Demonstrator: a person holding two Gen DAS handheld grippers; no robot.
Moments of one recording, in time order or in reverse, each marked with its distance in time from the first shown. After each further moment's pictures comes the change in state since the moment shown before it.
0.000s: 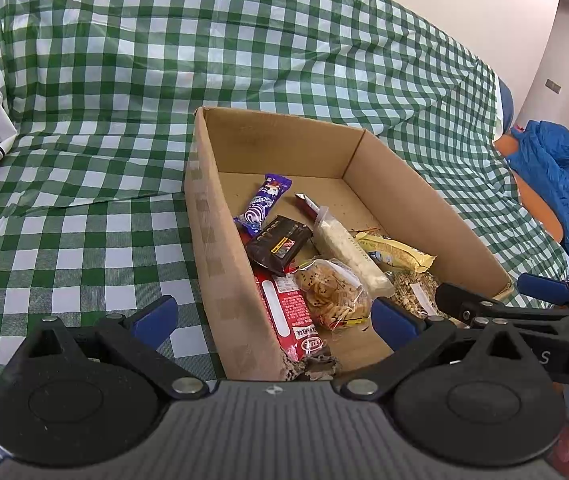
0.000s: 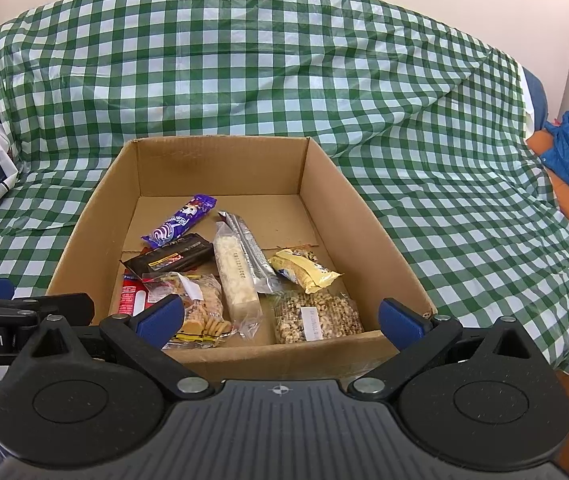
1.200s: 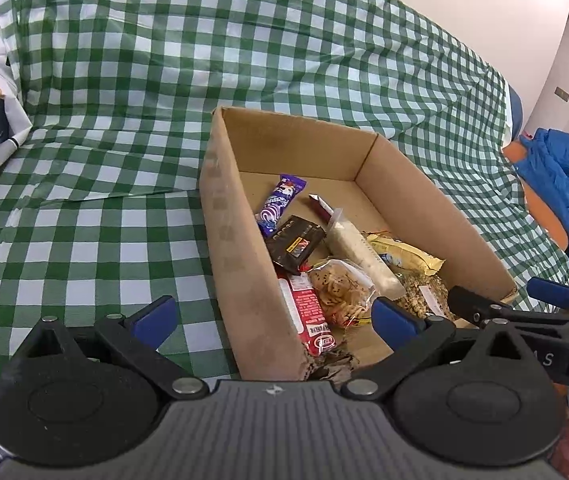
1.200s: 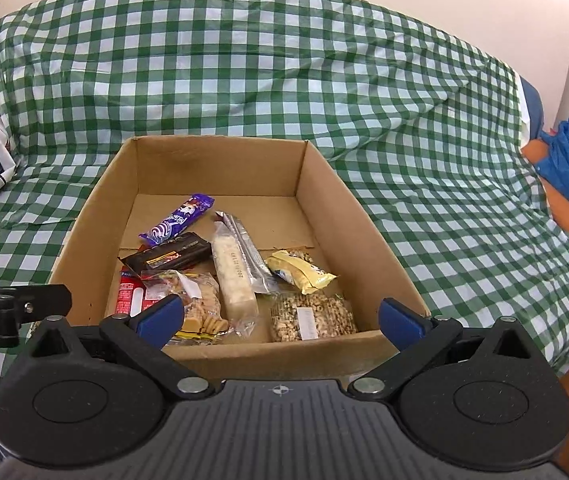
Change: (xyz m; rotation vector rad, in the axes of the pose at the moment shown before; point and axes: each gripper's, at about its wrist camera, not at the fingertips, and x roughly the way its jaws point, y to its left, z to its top) left arm -0.009 0.011 -0.002 -0.024 -0.002 0.020; right arm -0.006 0.006 0.000 -0.021 -0.007 -0.018
